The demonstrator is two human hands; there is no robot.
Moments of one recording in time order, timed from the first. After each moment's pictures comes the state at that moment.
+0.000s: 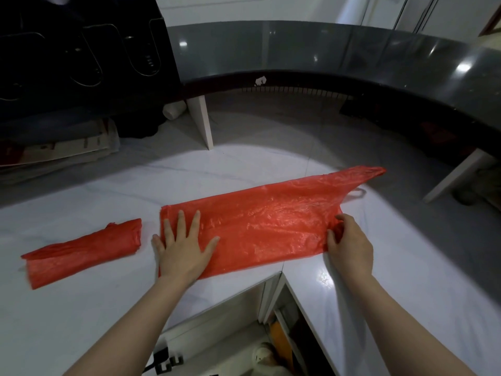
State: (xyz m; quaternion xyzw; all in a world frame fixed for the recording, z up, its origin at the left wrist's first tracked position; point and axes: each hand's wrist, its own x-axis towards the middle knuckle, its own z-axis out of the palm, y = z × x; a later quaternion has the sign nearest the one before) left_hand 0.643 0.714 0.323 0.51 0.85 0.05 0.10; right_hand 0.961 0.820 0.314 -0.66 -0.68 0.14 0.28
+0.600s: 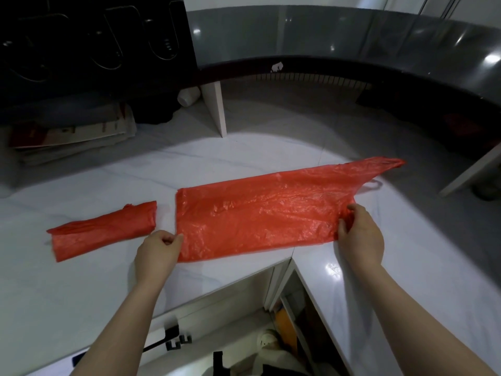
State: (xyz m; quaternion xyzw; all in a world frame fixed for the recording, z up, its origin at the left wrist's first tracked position) left_hand 0.610 0.655 0.337 0.31 0.88 0.31 0.16; right_hand 0.958 0.819 0.312 -0.67 -0.68 0.11 0.28
